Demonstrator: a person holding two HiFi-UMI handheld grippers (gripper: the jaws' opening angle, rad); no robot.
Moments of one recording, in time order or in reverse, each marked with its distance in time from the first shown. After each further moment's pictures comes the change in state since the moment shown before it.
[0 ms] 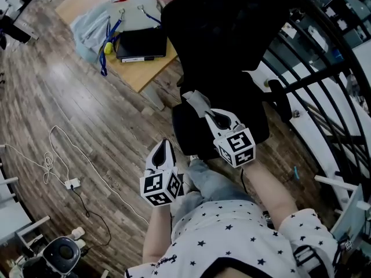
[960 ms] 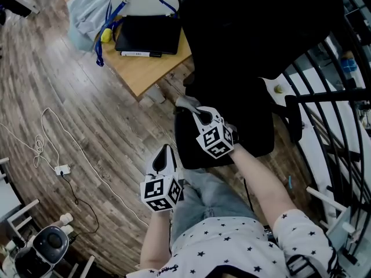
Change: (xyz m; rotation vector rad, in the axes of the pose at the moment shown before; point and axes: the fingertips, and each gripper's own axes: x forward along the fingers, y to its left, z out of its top) left arm 0.069 0.041 -0.039 -0.099 0.092 0.095; right arm 0.158 -0.012 -0.102 -0.388 0.287 0.132
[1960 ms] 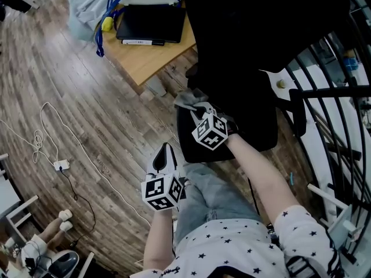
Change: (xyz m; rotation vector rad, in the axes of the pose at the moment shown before) left arm -0.009 0.018 -0.027 -0.042 -0.002 0.040; right arm 0.035 0.039 -0.030 -0.127 0.165 0.124
